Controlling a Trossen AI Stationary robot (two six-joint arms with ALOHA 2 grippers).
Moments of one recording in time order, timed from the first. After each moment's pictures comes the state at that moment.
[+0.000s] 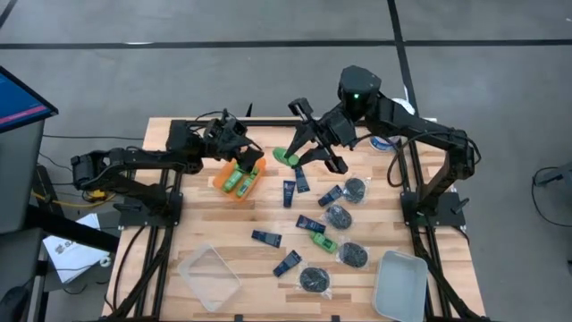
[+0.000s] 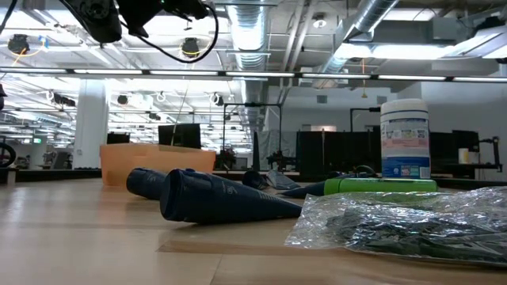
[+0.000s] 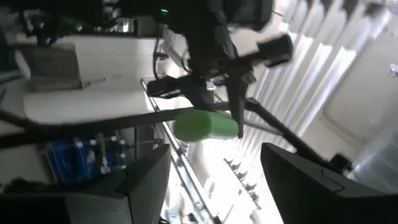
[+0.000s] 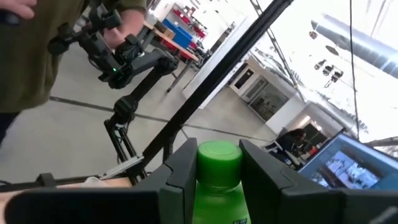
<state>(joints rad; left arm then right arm) 0.36 1.29 0.67 1.28 0.56 -1.98 -0.20 1.66 1.91 -0.21 -0.97 -0.70</state>
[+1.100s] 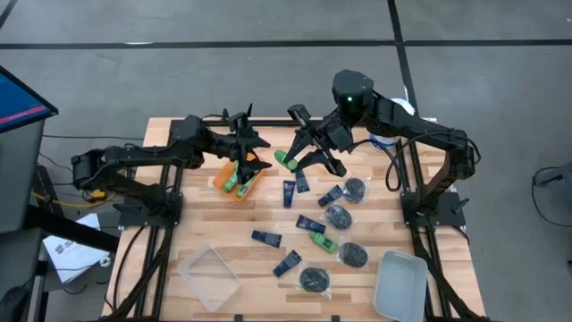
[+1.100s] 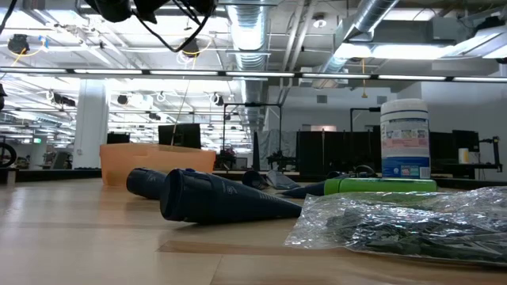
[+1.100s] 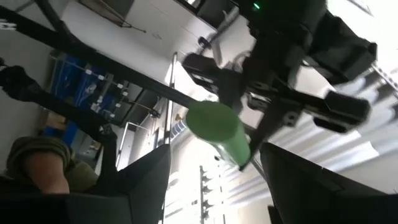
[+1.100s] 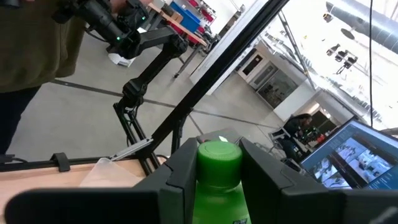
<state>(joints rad) 0.32 1.29 0.84 0.89 0.65 -2.39 -0.20 1.66 1.91 -0.34 -0.96 -0.80</state>
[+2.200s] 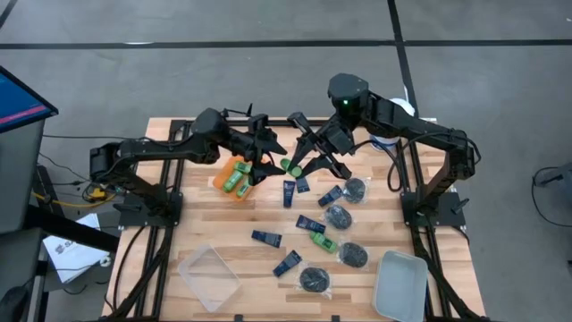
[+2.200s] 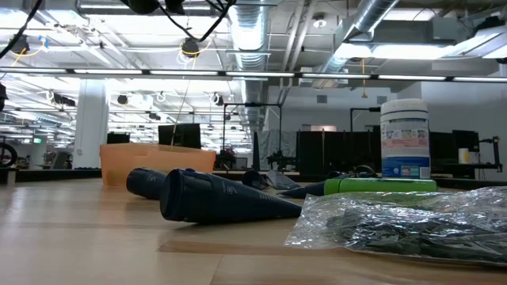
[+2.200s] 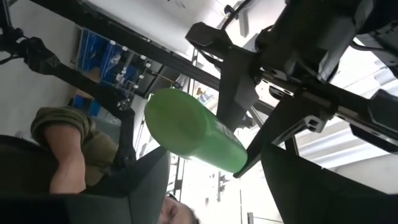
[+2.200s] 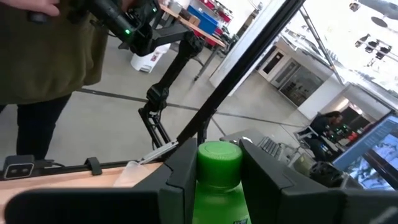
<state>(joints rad) 0.29 1.46 1.06 0.85 0.79 -2.39 -0.19 1.66 1.91 -0.44 -1.02 -0.80</state>
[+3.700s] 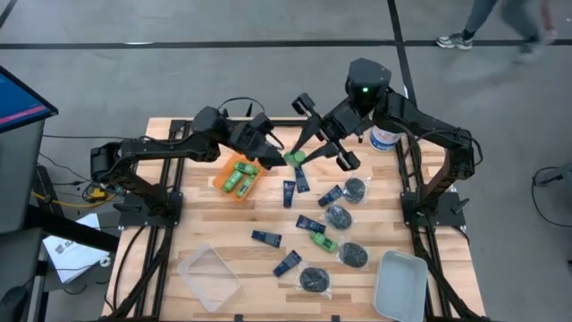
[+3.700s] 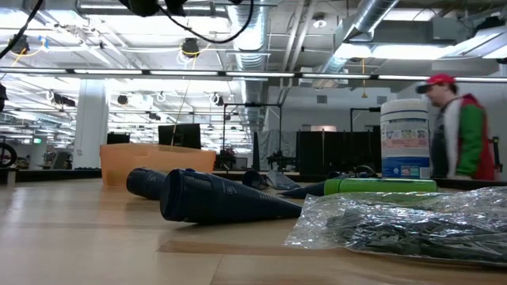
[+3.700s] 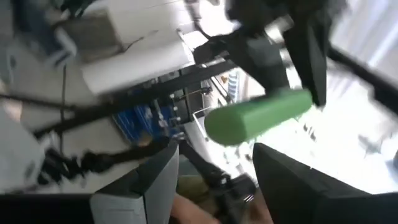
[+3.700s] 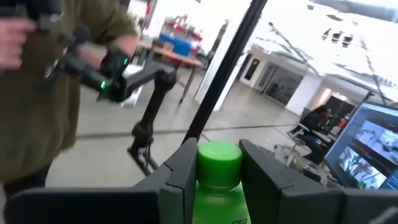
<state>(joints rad) 0.30 1.46 1.06 0.92 0.81 -1.60 -0.21 1.66 2.00 -0.27 -0.98 -0.38</state>
